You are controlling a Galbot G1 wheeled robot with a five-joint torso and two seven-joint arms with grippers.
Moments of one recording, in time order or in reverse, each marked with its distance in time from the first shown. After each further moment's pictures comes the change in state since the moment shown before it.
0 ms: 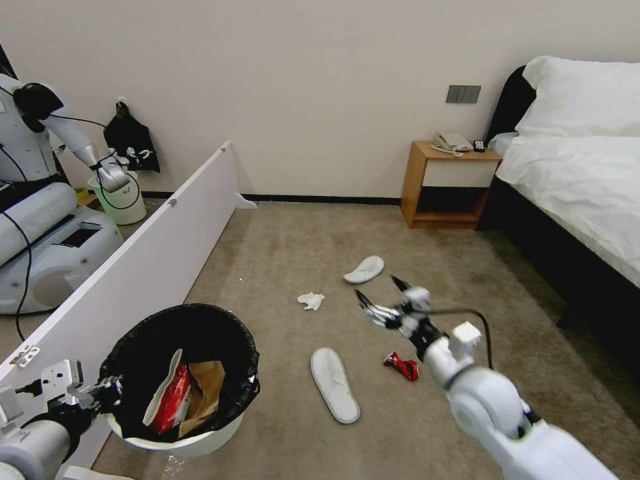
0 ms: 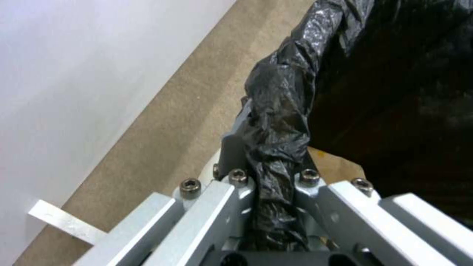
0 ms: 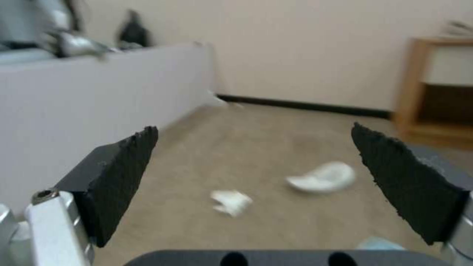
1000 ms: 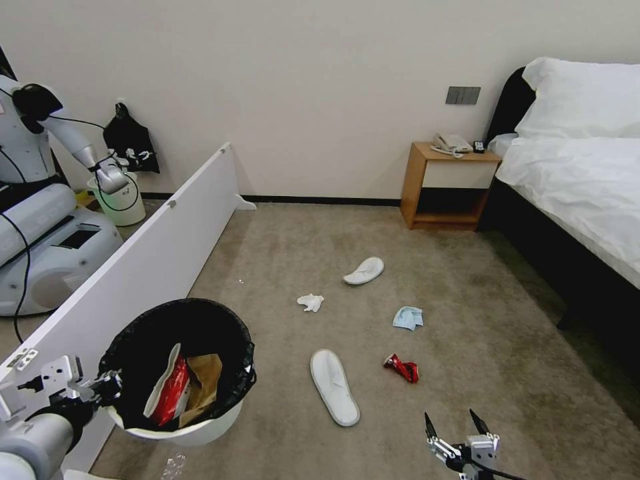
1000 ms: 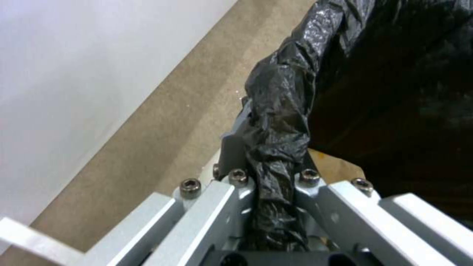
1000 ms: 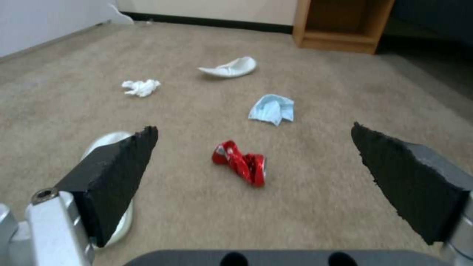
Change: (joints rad) left arm -0.046 -0.036 0.028 0.031 0.018 -0.005 0.019; right arm -0.523 0.390 0.340 -0.058 -0.400 0.198 -0.131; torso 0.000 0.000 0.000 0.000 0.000
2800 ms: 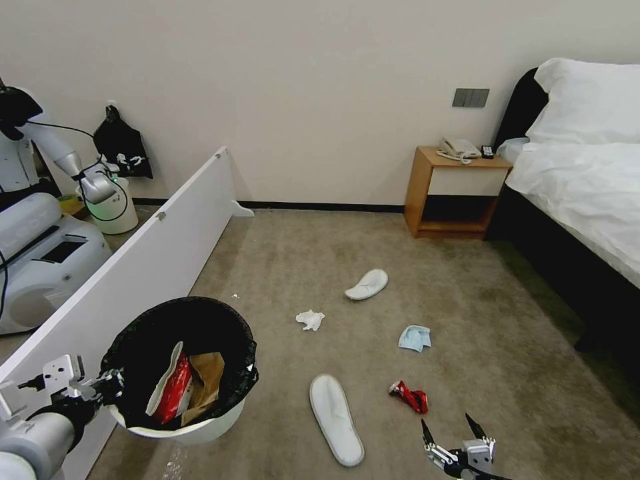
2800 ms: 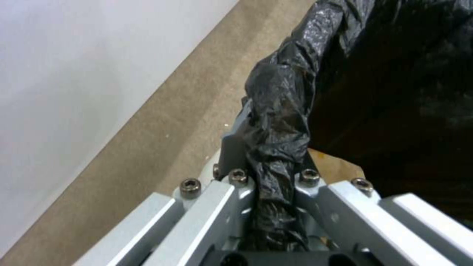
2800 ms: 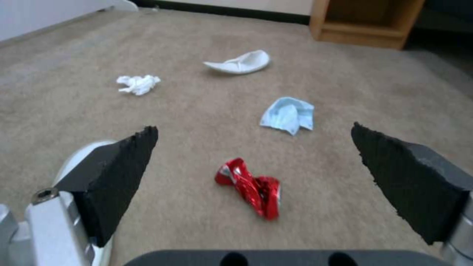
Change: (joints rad) left arm -0.001 0.000 -0.003 -0.007 -0.004 -0.002 0.000; right arm -0.001 -0.013 -0.017 -0.038 -0.009 0.008 -0.029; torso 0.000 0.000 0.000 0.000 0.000
